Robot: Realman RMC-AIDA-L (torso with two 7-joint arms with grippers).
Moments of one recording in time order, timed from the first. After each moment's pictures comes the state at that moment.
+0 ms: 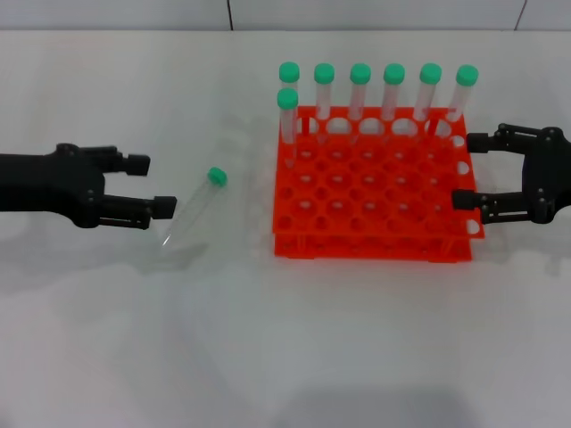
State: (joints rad) left arm -0.48 -2.01 0.69 0.96 2.14 1.74 -1.69; right arm 0.51 1.88 -1.05 -0.56 -1.60 -1.52 1.19
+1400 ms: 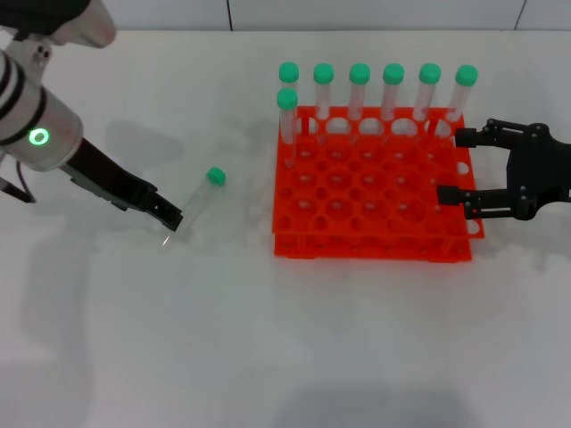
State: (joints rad) left arm -0.80 -2.07 1.02 0.95 2.77 1.53 -2.56; right arm 0.51 1.91 -1.05 -0.58 -1.60 -1.46 1.15
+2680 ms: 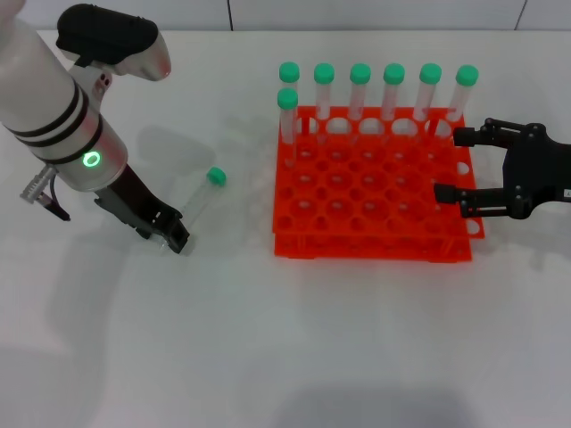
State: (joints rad) left arm -0.84 -2.08 1.25 0.87 2.78 1.46 -2.73; right arm 0.51 1.93 -1.05 -0.58 -1.60 -1.44 1.13
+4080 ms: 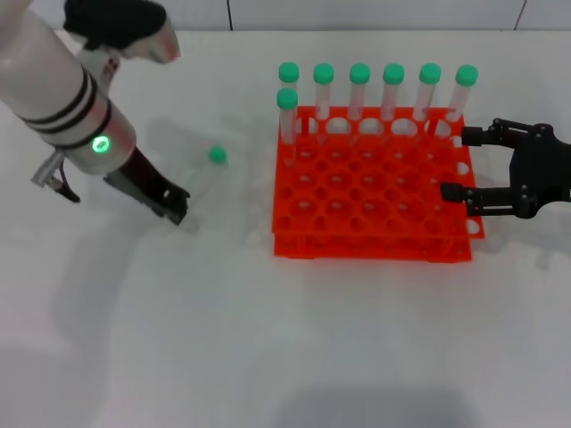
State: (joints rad) left arm -0.84 -2.08 1.27 0.89 2.77 1.41 -2.74; right arm 0.50 1.92 -1.05 -0.58 -1.60 -1.42 1.13
